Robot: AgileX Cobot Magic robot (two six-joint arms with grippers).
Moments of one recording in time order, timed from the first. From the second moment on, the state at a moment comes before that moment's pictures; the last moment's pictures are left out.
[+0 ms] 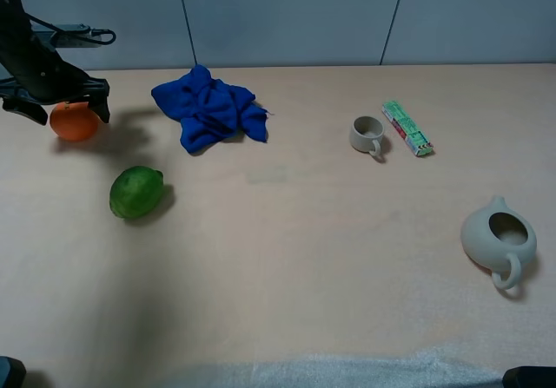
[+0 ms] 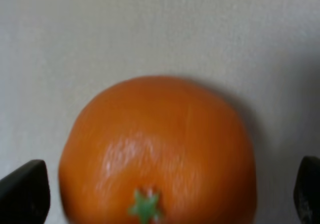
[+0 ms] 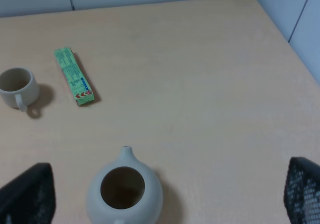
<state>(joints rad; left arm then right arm) 0.07 2.08 -1.29 0.15 0.47 -0.13 -0.06 -0.01 -0.49 -0.06 1.03 0.07</state>
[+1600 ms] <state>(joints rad) 0.07 2.13 -1.29 0.15 0.44 -0.16 -0.06 -0.01 -0.49 -0.06 1.03 0.07</state>
